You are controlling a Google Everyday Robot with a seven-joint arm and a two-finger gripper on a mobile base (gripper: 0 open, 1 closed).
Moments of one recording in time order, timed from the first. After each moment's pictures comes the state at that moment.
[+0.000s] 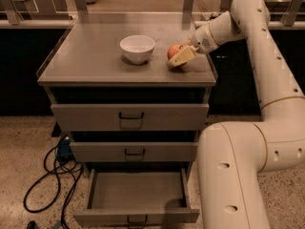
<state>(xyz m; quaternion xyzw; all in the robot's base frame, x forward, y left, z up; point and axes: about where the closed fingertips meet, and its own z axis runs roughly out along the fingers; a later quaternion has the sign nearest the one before) 0.790 -0.116 0.849 -0.51 0.74 0.23 0.36</state>
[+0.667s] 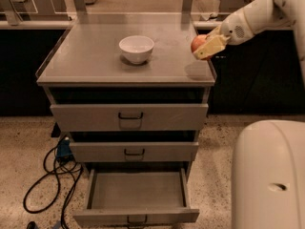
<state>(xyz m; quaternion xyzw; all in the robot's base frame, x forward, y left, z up) 0.728 -0.176 0.909 -0.50 0.76 0.23 0.35</state>
